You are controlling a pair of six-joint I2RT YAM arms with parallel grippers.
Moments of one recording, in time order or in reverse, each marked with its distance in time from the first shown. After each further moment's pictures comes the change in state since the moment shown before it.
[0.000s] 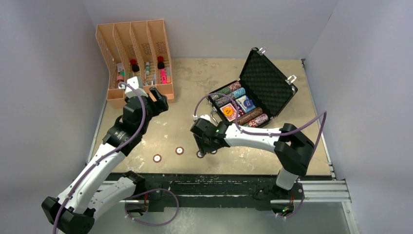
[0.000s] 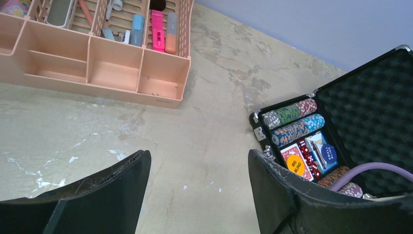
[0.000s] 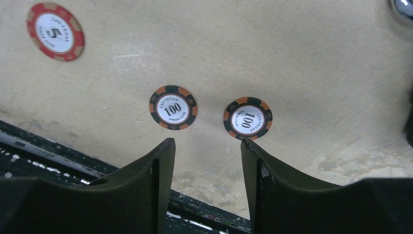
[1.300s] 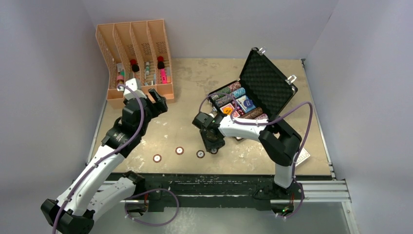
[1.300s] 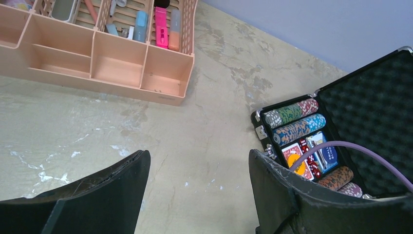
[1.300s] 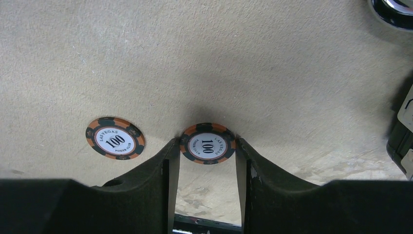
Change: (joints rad) left arm 0.000 -0.018 -0.010 -0.024 -0.012 -0.021; right arm -0.105 0.170 0.080 -0.121 -0.057 -0.006
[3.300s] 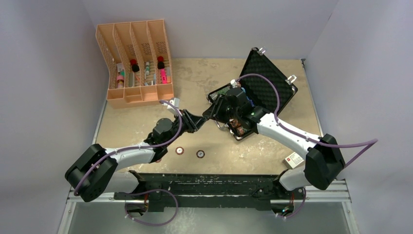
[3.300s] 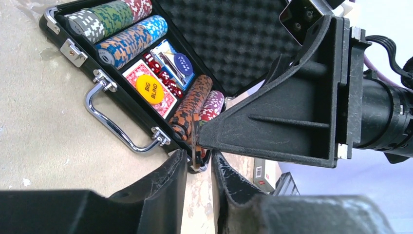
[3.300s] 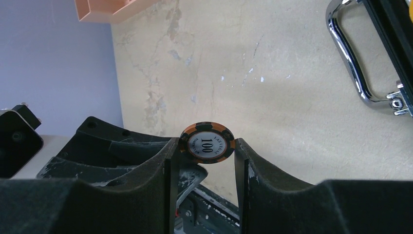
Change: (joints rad) left arm -0.217 0.436 -0.479 1.203 0.492 -0.262; right arm -0.257 -0.448 -0.189 0.495 -0.206 0.401
